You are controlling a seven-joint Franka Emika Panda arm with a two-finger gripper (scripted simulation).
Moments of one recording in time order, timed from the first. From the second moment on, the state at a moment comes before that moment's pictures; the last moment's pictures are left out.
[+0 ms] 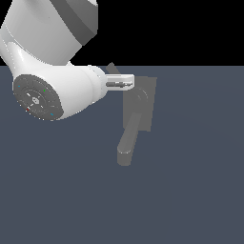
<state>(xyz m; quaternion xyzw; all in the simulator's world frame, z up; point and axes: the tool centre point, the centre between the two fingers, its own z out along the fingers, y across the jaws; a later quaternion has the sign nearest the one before) 0.043 0.049 0.244 0.08 0.71 -0.09 0.69</state>
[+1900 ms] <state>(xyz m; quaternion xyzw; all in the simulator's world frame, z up) 0.014 -0.040 0.280 0.08 0.71 -0.08 0.69</state>
